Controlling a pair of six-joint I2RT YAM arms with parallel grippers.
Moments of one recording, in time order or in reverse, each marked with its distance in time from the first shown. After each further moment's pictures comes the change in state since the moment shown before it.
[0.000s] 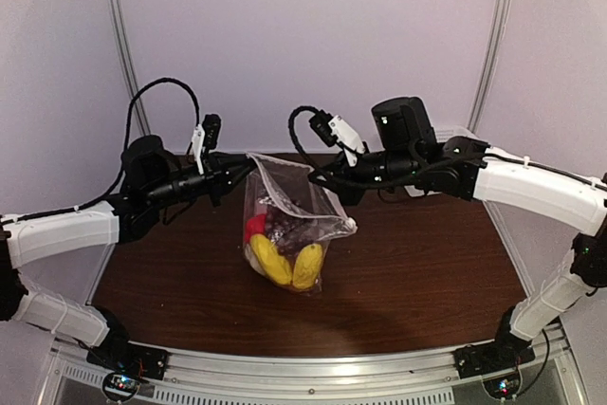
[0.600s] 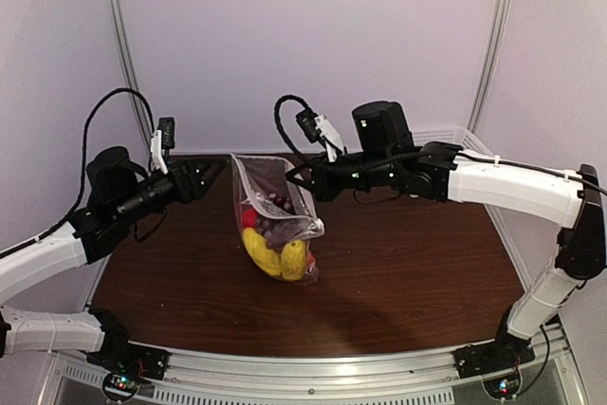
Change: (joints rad) left arm 0.051 -0.240 -0.067 -0.228 -0.266 -0.370; right arm -0.009 0.135 0.051 0.160 -0.104 0.223
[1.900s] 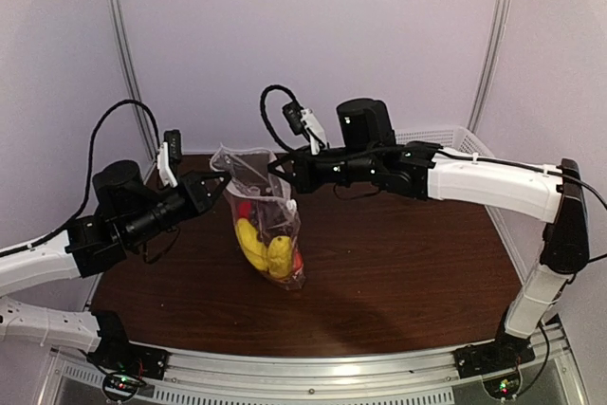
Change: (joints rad) left arm -0.315 -0.074 -0.014 -0.080 -0.380 -0.278; right arm 0.021 0.094 0.060 0.114 -0.024 0.097
